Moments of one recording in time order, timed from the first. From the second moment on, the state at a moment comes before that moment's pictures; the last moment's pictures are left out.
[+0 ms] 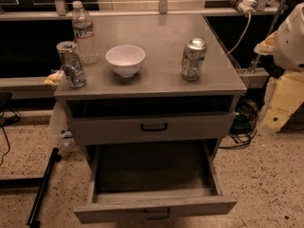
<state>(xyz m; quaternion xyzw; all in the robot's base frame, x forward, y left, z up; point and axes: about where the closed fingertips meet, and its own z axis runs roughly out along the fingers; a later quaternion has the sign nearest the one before) 0.438 -0.217 0.976 -0.60 0.78 -0.03 0.16</state>
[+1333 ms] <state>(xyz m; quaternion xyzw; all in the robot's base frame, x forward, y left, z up) 0.554 -0.189 0.959 -0.62 0.75 -0.04 0.23</state>
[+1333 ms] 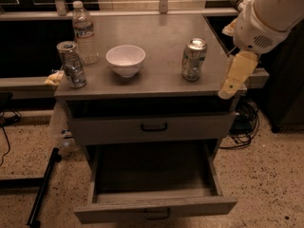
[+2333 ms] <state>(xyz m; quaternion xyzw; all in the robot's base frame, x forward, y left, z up) 0.665 -0.169 0.958 -0.62 0.73 -0.01 0.30</state>
